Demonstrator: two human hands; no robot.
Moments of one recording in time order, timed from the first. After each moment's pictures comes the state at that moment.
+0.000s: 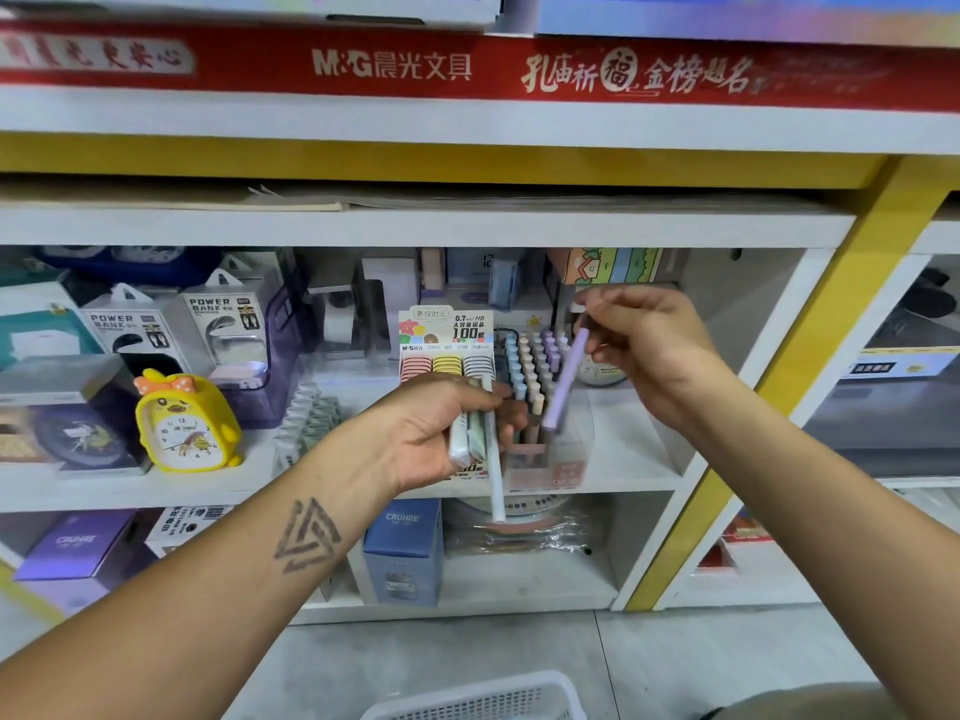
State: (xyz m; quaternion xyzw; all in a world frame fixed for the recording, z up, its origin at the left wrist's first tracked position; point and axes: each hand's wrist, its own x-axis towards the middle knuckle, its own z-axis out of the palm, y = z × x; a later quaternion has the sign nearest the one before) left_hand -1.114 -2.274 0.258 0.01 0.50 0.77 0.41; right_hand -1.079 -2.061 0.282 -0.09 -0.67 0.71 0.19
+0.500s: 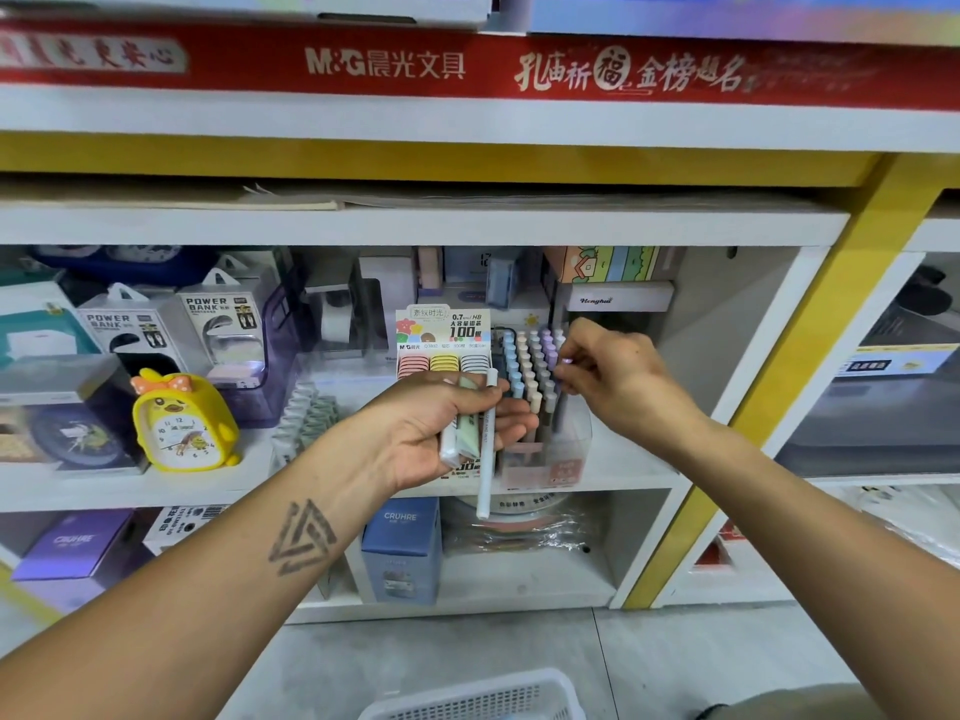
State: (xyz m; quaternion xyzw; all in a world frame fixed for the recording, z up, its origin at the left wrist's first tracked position) left_hand -1.109 -2.274 0.260 0.00 0.50 0.77 0.40; right_hand -1.080 -2.055 0.239 0.02 -0.94 0.26 0.21
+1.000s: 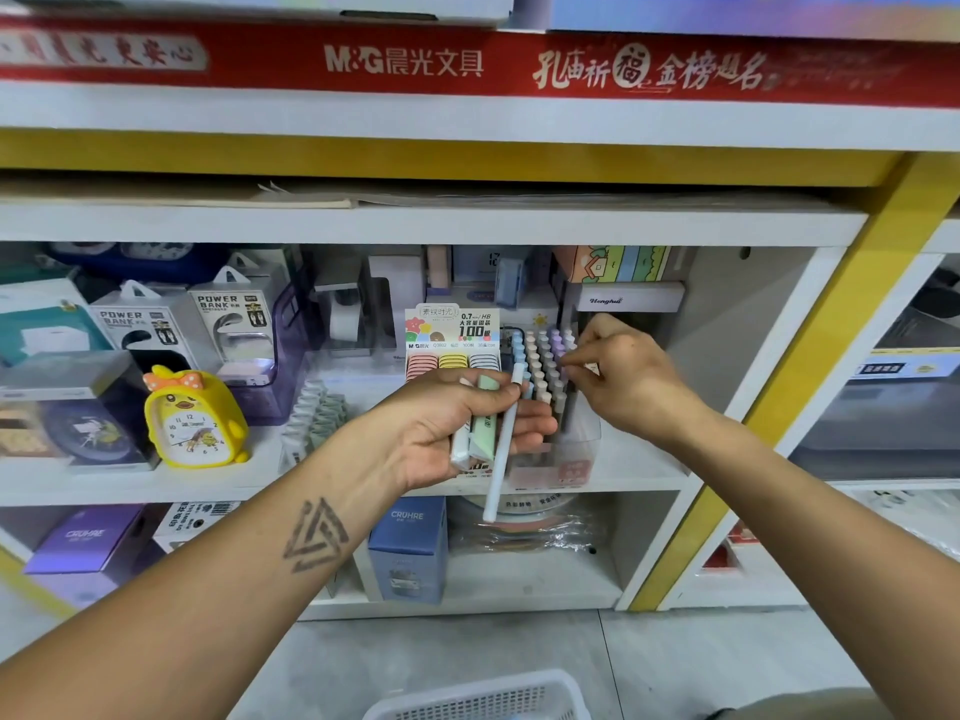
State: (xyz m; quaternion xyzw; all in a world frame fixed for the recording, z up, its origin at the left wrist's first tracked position) left_hand -1.108 -2.276 0.259 0.03 0.50 0.76 0.41; right_hand -1.083 -2.066 0.251 0.01 -0.97 0.14 0.19
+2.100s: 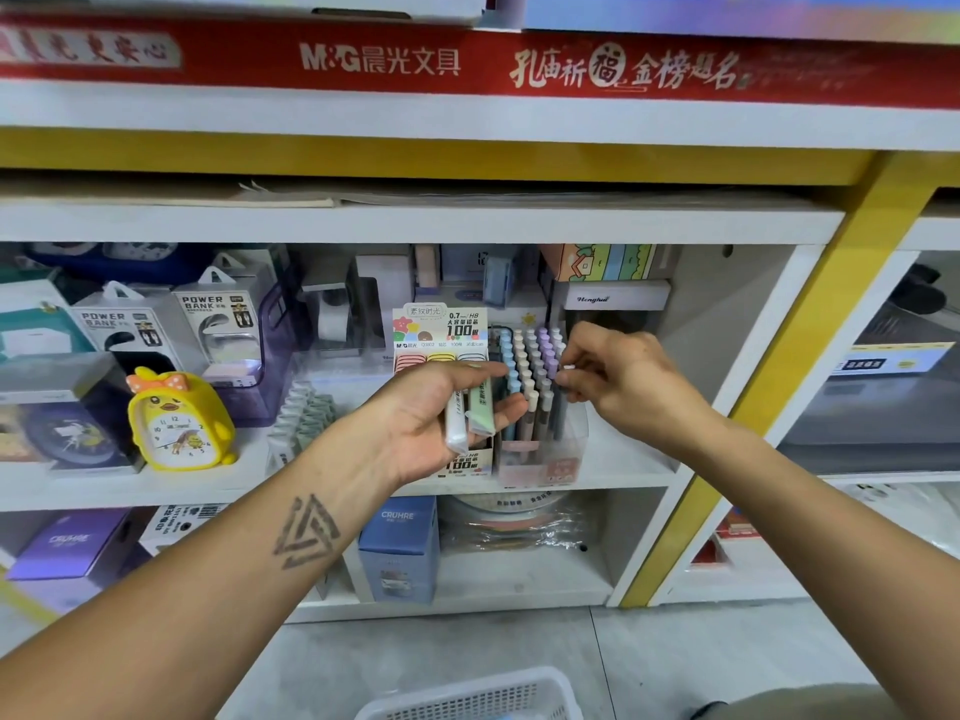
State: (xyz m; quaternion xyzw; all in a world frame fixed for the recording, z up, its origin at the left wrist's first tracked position) left_hand -1.115 -2.269 0.261 -0.03 0.48 0.80 0.37; right_hand -1.069 -2.051 0.246 0.05 -0.94 0.30 0.17
